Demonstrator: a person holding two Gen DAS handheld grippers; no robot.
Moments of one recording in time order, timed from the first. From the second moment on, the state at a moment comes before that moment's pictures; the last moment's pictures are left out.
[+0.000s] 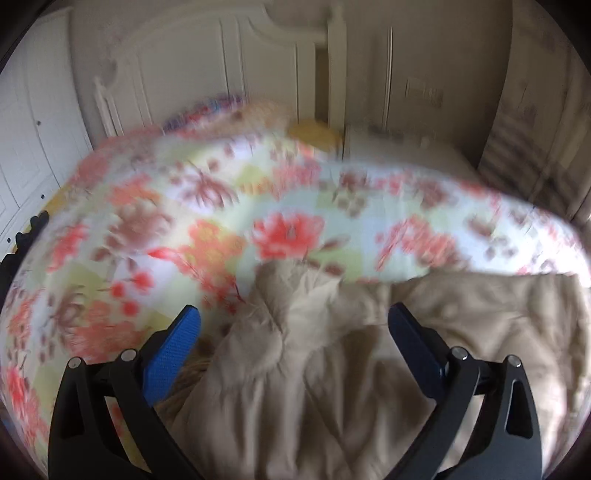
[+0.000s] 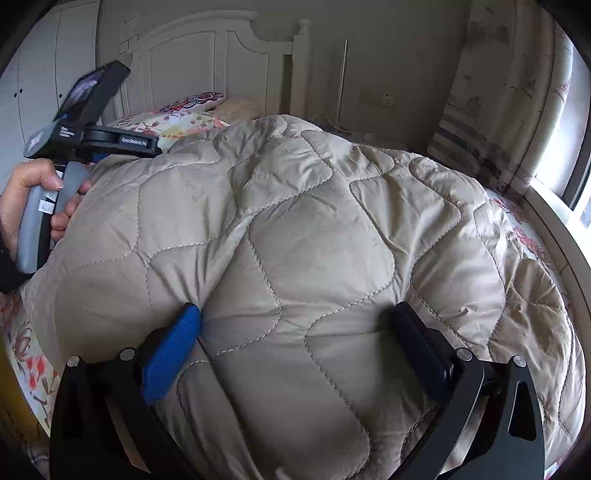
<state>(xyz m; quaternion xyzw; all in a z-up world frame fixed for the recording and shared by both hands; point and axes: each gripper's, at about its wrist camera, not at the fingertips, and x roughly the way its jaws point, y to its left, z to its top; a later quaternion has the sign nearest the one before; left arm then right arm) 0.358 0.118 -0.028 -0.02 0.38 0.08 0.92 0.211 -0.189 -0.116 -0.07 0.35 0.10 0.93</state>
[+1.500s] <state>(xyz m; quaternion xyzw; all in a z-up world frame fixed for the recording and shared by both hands) 0.209 -0.012 -0.072 0.10 0.34 -0.04 0.93 0.156 -0.213 -0.127 -0.10 0.34 0.07 0.93</state>
